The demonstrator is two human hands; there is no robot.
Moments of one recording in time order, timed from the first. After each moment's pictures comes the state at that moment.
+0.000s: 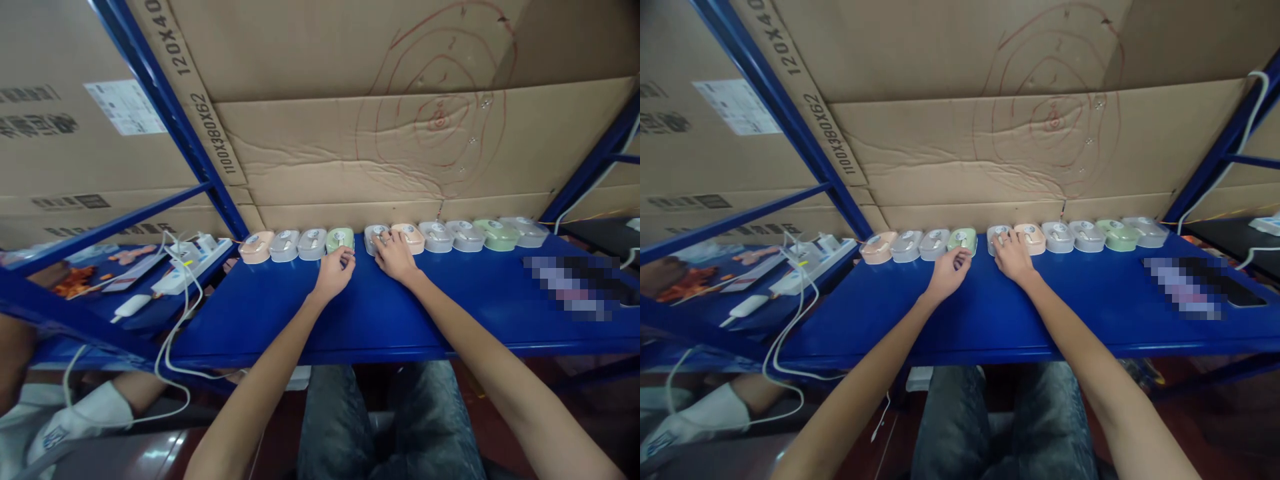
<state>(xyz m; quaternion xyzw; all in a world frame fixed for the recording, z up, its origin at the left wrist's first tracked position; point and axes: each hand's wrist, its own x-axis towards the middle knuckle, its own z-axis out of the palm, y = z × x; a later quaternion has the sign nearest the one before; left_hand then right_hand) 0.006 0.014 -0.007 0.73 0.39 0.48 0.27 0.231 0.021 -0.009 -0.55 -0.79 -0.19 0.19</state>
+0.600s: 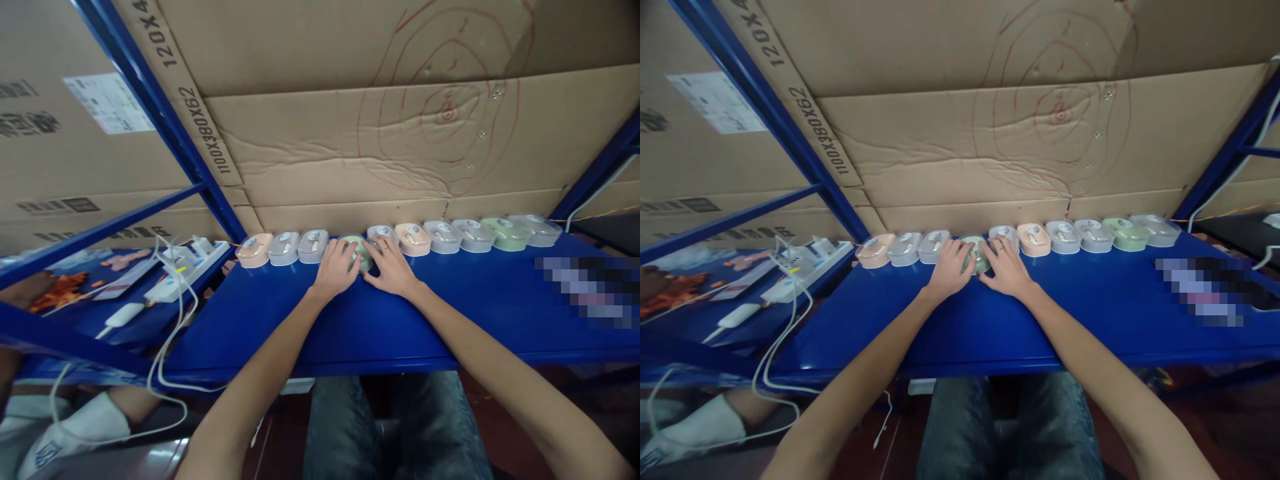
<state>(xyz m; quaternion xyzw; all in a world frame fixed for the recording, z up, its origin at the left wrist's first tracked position) 0.001 0.030 -0.002 0.84 0.36 0.39 0.02 0.210 0.005 -0.018 -0.47 -0.82 -0.14 0.29</state>
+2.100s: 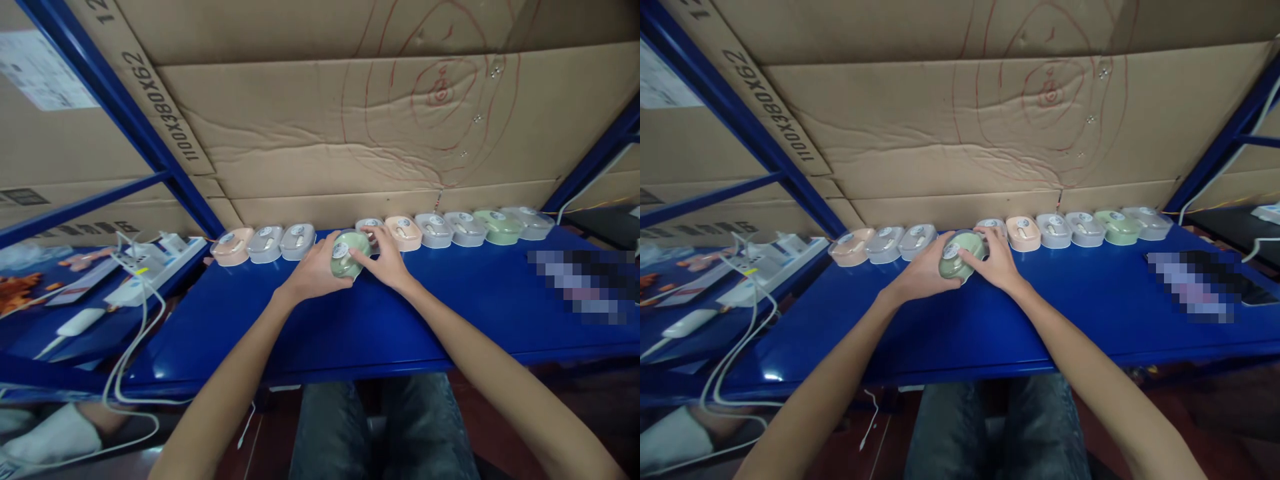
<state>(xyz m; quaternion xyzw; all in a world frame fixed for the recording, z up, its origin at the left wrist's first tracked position) -0.009 -0.006 0.050 0.85 0.44 0.23 0.17 0.205 -0.002 0.000 -0.44 -0.69 0.12 0.55</state>
